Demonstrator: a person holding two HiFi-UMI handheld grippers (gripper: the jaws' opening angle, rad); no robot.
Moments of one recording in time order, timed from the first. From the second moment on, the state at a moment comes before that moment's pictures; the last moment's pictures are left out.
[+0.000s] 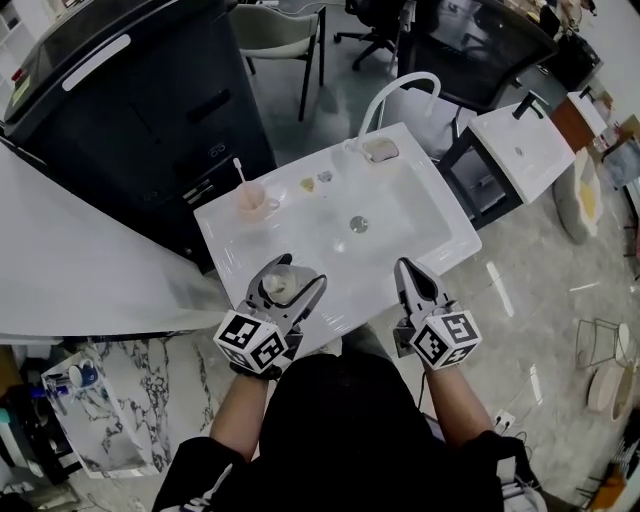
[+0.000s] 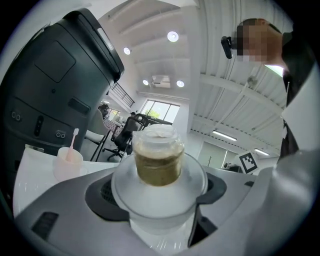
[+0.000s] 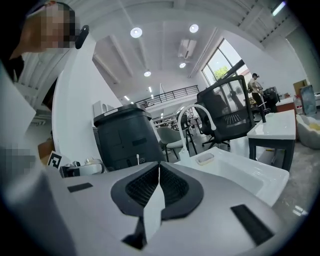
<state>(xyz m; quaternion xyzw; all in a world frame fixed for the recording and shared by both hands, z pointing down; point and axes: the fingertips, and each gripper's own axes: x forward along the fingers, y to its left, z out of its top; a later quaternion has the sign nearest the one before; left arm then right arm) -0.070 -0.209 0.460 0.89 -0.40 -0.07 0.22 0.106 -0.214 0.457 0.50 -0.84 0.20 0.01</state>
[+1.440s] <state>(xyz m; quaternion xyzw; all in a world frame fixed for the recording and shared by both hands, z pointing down) -0.047 -0.376 0.565 0.82 -0.53 0.10 0.18 0.102 -0.375 0.565 0.40 -0.88 0.24 0.10</state>
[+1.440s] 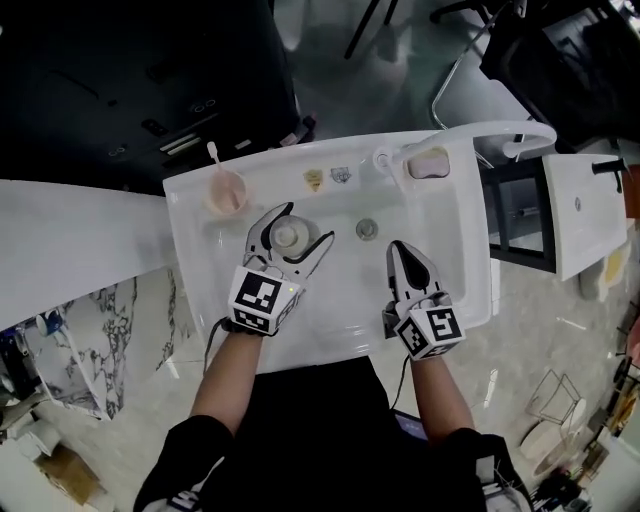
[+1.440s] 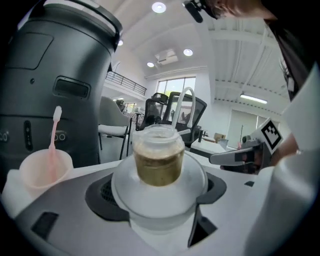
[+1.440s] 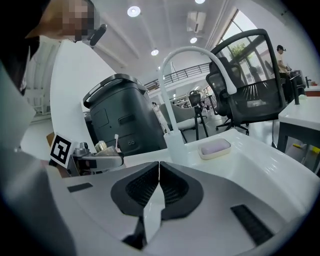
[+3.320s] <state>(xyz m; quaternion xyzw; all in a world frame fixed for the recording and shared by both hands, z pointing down) -0.067 -0.482 0.624 0.72 -0.66 0.20 0.11 0.083 -0.374 0.604 0.32 -0.90 0.24 0.16</state>
